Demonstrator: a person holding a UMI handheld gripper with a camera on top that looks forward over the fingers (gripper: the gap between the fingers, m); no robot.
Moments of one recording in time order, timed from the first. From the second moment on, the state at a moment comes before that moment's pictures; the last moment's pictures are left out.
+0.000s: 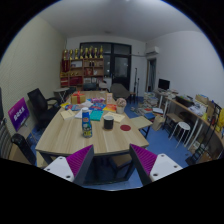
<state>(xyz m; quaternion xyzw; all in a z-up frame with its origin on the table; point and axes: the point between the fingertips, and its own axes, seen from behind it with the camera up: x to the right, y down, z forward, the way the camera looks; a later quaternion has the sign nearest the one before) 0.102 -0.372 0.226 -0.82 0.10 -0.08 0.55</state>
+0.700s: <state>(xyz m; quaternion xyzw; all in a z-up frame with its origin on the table) 0.026 -0.045 0.138 -0.79 0.07 -0.07 0.60</state>
